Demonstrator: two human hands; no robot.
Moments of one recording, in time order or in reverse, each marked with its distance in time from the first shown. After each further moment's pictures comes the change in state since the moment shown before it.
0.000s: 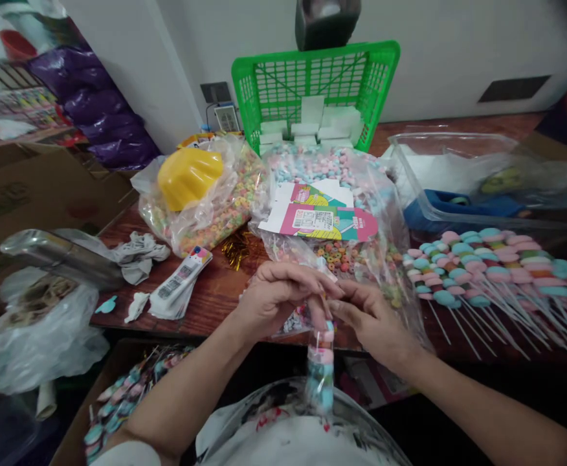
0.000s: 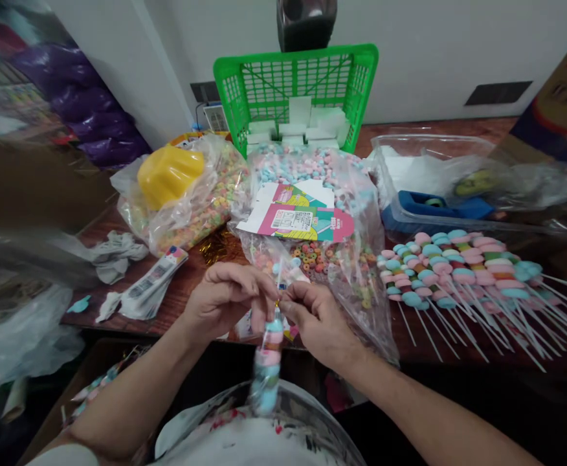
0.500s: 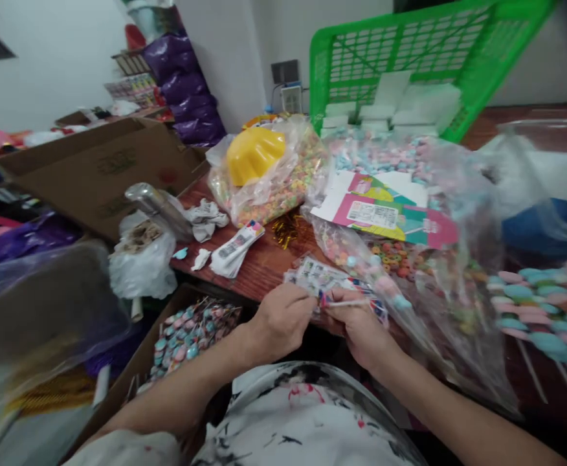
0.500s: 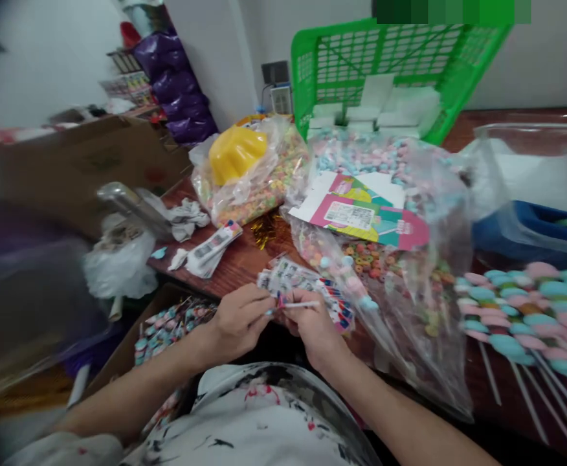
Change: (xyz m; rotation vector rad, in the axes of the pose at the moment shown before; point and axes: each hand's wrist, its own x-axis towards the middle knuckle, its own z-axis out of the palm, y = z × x) left_hand -0.103 -0.012 -0.038 1.619 0.090 0.423; right_hand 0.019 0.046 0.075 0.271 -0.203 0.275
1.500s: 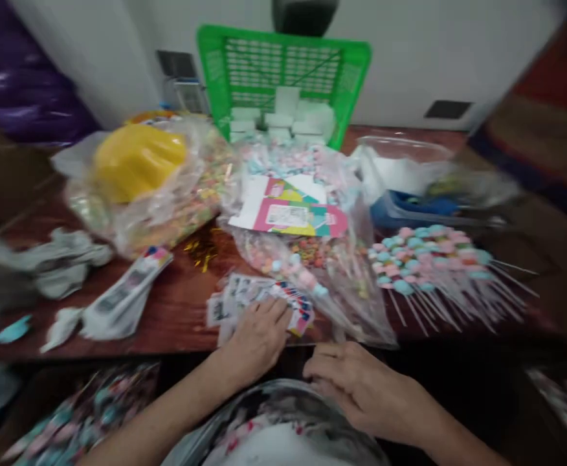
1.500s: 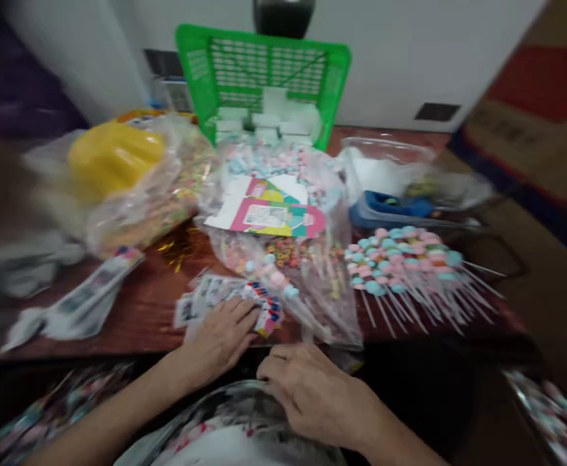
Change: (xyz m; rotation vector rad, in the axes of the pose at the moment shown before) left_hand 0.038 0.005 0.056 0.180 -0.479 0.157; right_hand -0.106 -0.028 -0.055 -1.299 -0.110 -0.191
